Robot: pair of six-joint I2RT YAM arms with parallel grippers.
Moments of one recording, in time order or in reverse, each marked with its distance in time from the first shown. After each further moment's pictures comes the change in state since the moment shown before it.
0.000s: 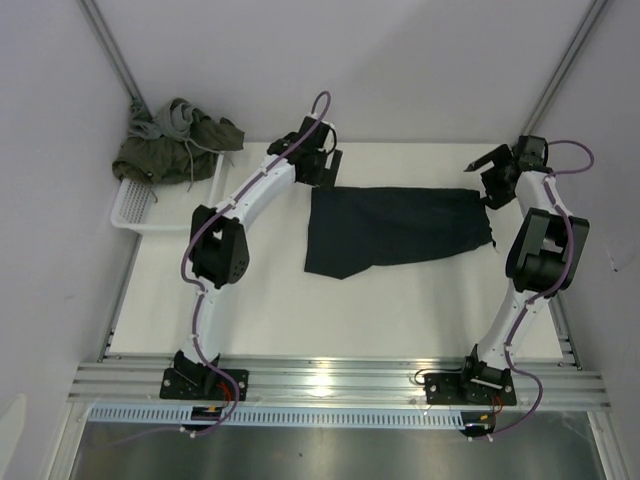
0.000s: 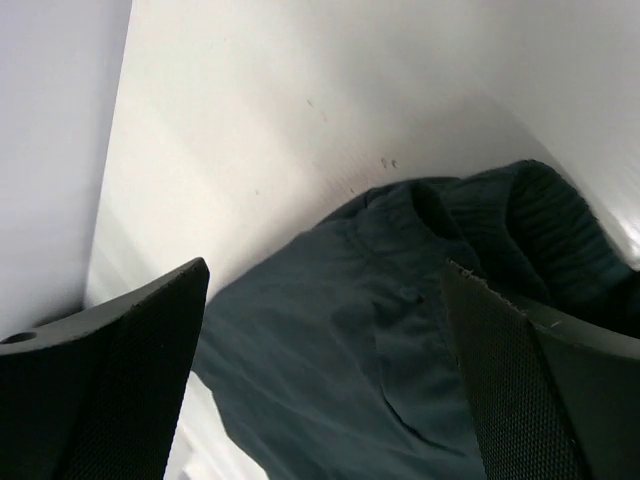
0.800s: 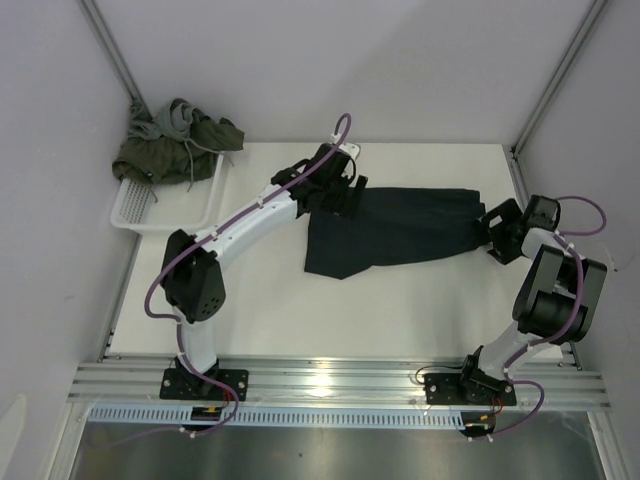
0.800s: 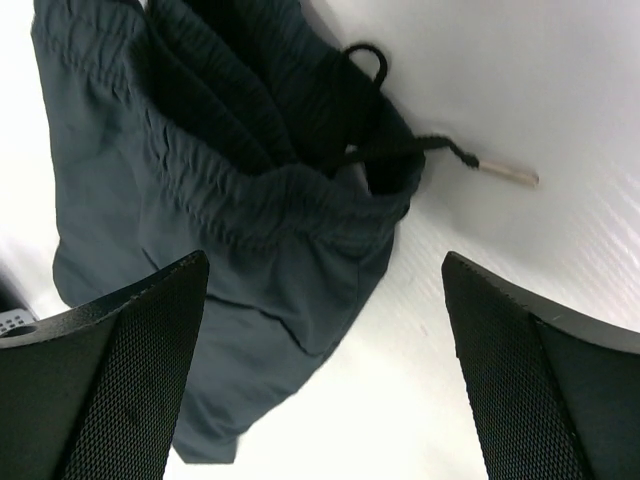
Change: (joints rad) left arm -0.199 -0.350 -0.394 0.132 0.012 -0.054; right arm -0.132 -0.399 -0.687 0.230 -0.034 -0.152
